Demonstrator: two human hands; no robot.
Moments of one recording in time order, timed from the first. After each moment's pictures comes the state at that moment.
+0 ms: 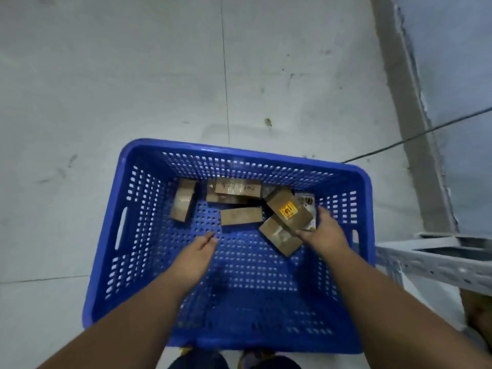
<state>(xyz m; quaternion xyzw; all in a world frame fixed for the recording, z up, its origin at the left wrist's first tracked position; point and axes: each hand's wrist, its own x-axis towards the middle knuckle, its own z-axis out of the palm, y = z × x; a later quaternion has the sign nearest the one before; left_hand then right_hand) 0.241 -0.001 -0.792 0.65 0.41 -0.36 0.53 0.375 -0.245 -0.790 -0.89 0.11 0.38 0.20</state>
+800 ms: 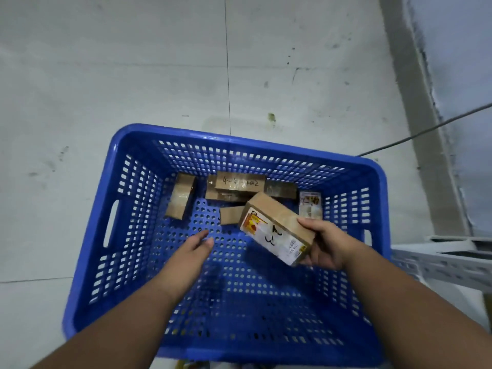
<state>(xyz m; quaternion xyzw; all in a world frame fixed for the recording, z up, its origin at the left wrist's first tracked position) 0.220 0.003 -0.810 0.60 0.44 -0.30 0.60 0.368 -0.251 -0.833 -0.51 0.35 0.56 0.55</state>
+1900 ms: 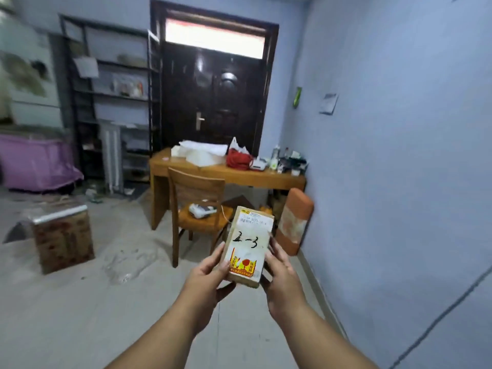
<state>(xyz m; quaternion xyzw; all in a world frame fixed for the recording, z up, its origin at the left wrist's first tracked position) 0.361 0.056 -0.202 0.55 0.10 0.11 0.83 0.436 -0.084 -0.191 -0.56 -0.08 0.15 0.81</state>
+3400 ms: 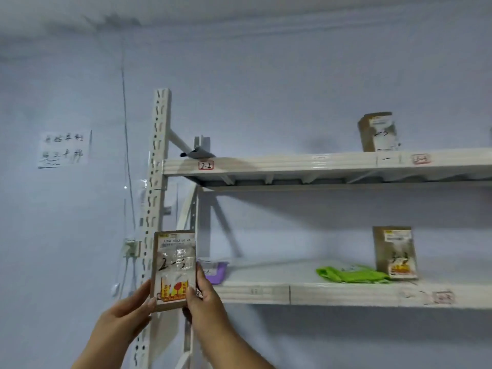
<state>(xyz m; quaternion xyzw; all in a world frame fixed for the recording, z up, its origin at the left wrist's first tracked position) 0.196 -0.230 0.136 0.50 -0.37 -0.16 0.77 0.107 -0.355 0.139 -0.69 0.11 -0.39 0.60</state>
